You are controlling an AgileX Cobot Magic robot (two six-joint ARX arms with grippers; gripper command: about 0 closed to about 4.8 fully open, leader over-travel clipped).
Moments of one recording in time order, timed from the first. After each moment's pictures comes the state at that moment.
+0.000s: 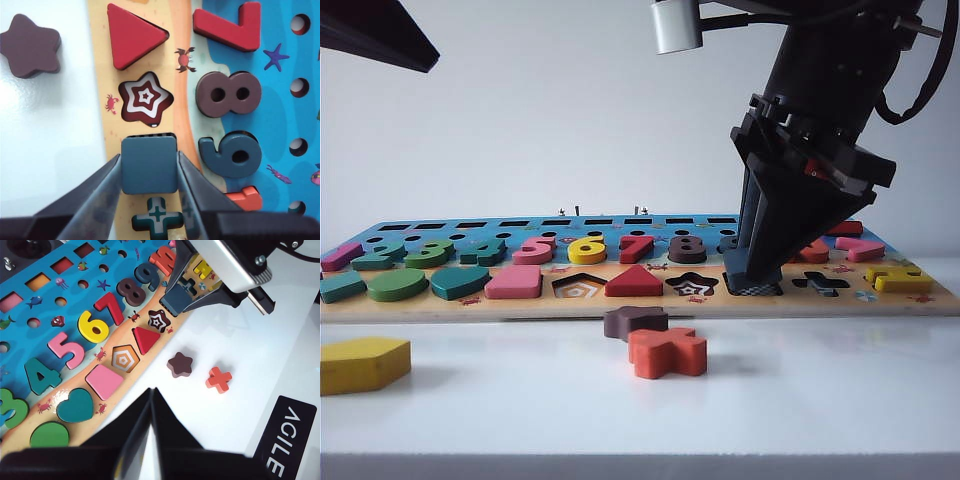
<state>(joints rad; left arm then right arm) -0.55 0.74 0.72 -0.64 0.44 0.16 0.74 1.42 0.97 -0.61 0.05 -0.83</state>
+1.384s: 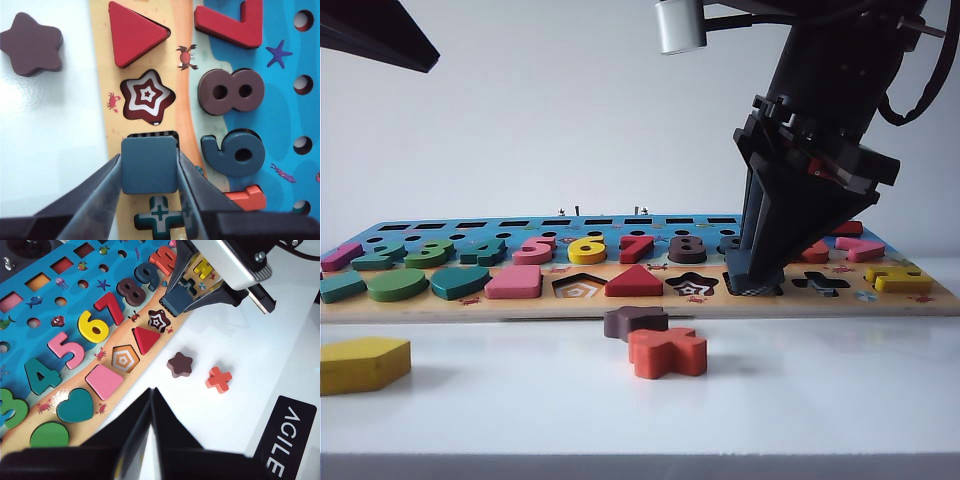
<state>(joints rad) -0.55 0.74 0.72 -0.64 0.44 0.16 0.73 1.42 0.97 -0.62 0.03 -0.83</state>
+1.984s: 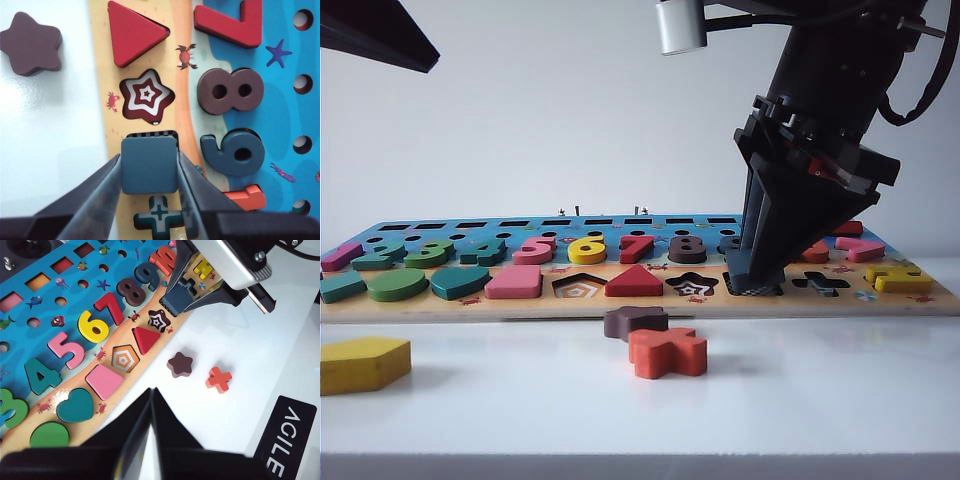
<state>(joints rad) -0.55 0.74 0.72 -0.64 0.44 0.16 0.73 1.42 0.97 -0.62 0.03 -0.83</state>
